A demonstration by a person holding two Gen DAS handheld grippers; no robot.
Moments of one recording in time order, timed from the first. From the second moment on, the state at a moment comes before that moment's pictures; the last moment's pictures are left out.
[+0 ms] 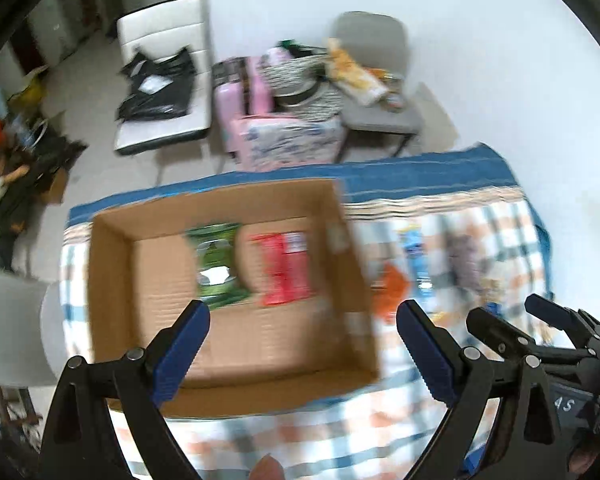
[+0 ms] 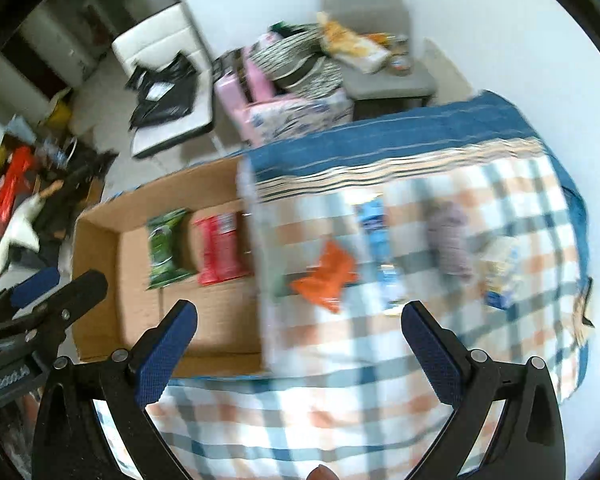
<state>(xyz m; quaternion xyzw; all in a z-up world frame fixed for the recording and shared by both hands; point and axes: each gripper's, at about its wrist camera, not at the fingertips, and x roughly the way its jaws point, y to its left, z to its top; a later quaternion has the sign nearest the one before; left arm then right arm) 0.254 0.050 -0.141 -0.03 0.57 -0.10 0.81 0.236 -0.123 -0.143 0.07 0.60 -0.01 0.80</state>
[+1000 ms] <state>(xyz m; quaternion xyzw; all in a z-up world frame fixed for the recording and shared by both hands) 0.359 -0.289 -0.358 0.02 0.76 -0.17 0.62 0.271 -0.401 -0.351 0.05 0.72 -0.03 0.69</state>
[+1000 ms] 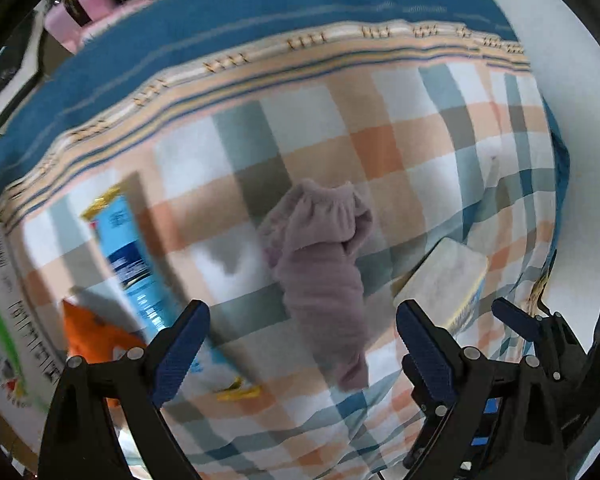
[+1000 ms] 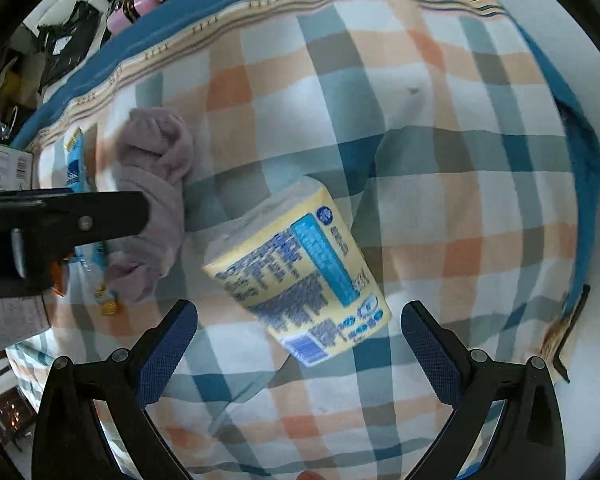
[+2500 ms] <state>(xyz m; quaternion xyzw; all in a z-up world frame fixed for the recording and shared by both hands) 0.343 -0.273 -0.289 0.06 0.69 -0.17 0.70 0.262 -0.436 -0.327 0.11 0.71 -0.04 0.69</state>
